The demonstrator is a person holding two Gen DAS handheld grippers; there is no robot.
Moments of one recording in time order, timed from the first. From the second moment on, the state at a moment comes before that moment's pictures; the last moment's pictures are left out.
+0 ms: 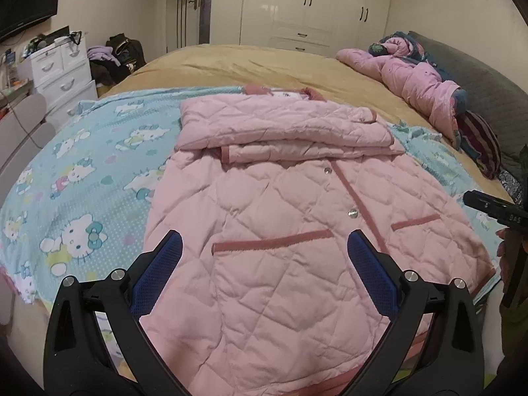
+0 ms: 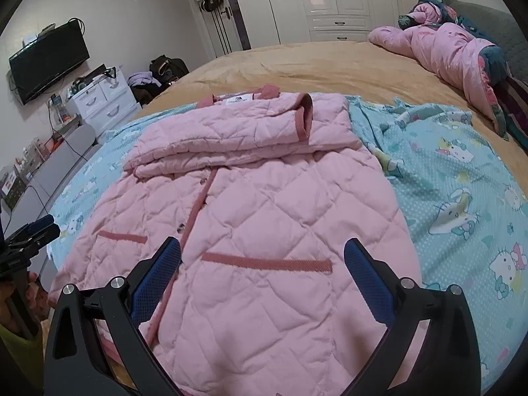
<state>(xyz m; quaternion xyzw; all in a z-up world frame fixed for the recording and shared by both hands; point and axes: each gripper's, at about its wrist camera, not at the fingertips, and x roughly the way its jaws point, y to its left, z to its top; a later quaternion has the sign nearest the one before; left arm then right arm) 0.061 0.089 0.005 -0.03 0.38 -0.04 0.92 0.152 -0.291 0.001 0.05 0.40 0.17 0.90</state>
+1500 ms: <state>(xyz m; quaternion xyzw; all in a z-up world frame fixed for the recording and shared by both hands) 0.025 0.171 -0.077 -0.10 0.47 0.04 0.87 0.133 -0.345 -0.062 0.01 0.49 0.12 0.86</state>
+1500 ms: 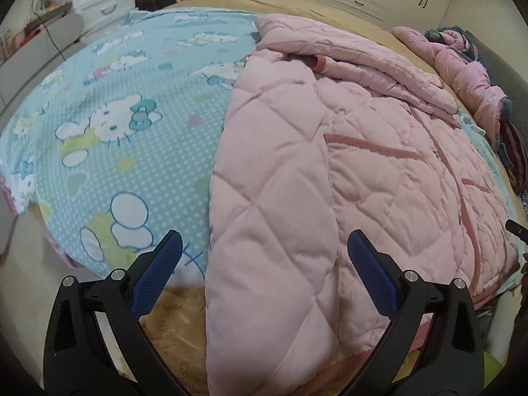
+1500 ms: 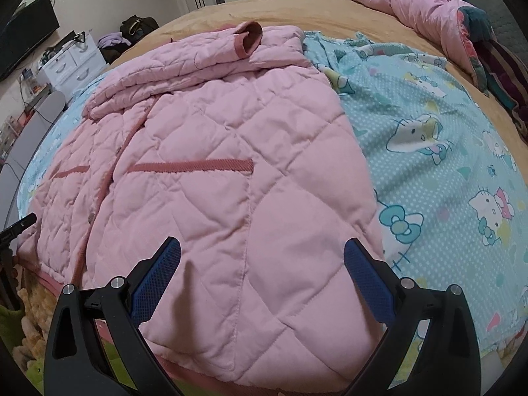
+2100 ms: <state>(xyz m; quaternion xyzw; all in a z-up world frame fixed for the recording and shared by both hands) 0.011 0.158 -0.087 -0.15 0.45 -0.02 0.88 0.116 -0.375 -0.057 0.01 0.49 0.11 0.87</state>
